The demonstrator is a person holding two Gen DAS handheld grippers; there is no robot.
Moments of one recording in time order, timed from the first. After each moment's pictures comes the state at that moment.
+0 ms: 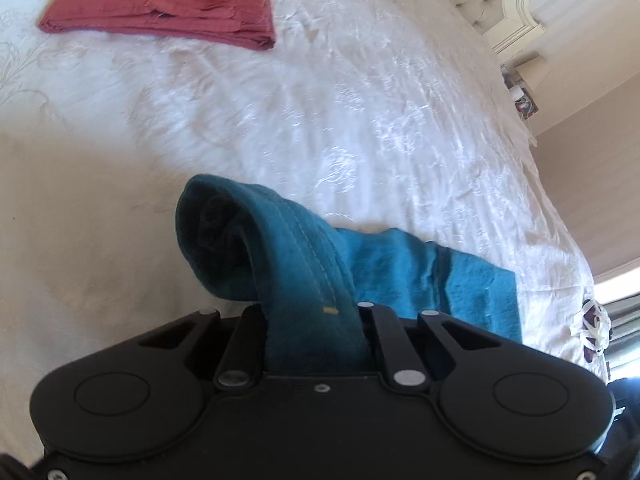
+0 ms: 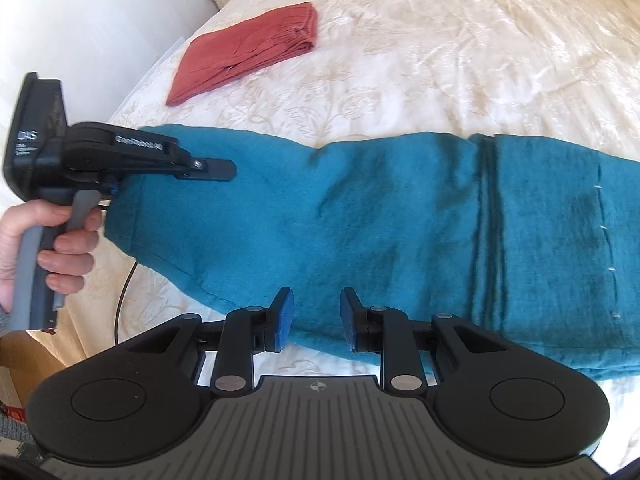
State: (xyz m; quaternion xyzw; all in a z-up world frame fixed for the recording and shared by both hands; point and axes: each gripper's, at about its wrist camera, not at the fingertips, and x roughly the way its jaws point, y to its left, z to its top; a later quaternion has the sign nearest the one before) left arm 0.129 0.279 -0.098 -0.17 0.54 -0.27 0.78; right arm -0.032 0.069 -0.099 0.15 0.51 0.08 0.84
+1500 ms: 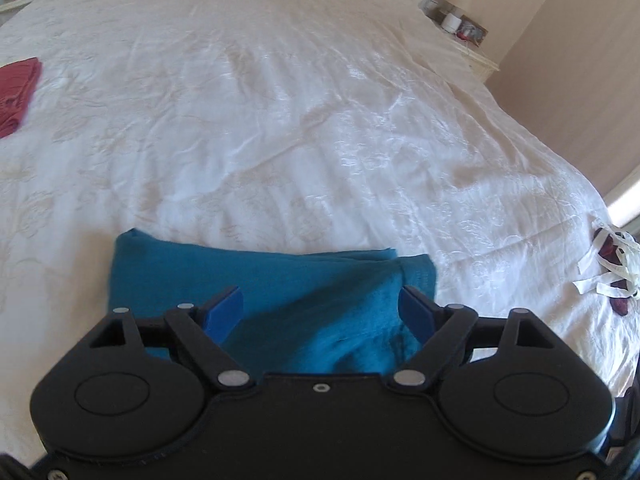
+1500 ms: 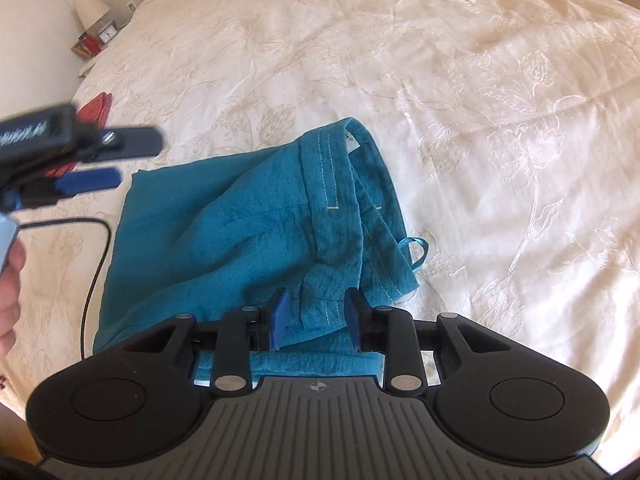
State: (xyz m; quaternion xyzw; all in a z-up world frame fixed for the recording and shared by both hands) left arm 0.040 -0.038 -0.061 -0.01 0.50 -0.29 0.82; right arm -0.108 -0.231 -0.127 0.23 0.50 -0.07 0.83
